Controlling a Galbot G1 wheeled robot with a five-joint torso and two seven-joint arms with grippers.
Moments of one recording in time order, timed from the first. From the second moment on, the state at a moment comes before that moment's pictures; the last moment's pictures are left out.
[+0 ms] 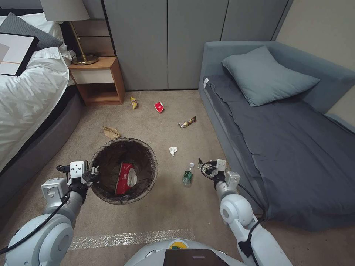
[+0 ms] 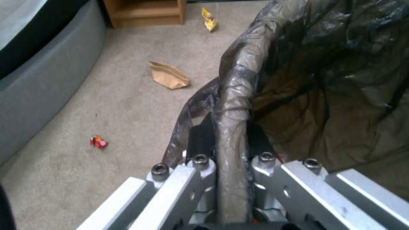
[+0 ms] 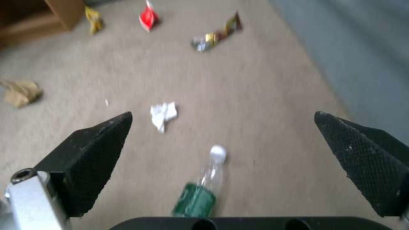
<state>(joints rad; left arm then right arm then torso) 1.72 -1.25 -0.85 -2.50 -0.55 0.70 -0.25 -1.33 1.27 0.28 1.94 0.54 -0.35 0.36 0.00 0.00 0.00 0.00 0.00</state>
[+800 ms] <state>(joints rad) 1.70 -1.26 -0.84 -2.50 -0.55 0.71 -0.26 -1.04 1.33 0.13 1.57 0.80 -0.45 0.51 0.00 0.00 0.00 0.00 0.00</state>
